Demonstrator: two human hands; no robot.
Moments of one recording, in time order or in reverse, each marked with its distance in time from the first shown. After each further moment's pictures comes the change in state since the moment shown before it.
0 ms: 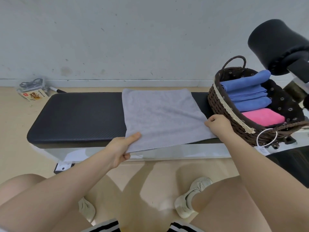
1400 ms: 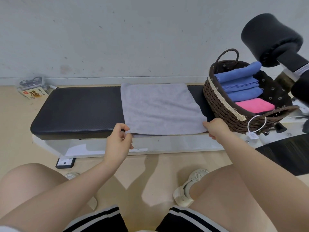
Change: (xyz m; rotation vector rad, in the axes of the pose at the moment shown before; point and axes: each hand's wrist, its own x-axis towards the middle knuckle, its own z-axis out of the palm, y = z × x) left_hand -0.028 -0.037 0.011 0.339 0.337 0.607; right_hand -0.039 0.018 0.007 0.210 -0.027 0.216
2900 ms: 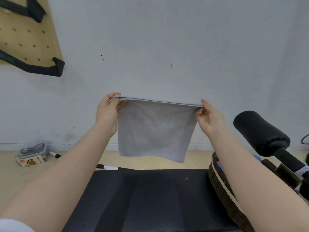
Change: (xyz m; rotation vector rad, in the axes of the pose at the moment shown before) left_hand 0.218 0.253 -0.098 -0.808 0.138 0.266; right_hand 0.015 -0.306 -0.084 1.587 -0.294 -0.381
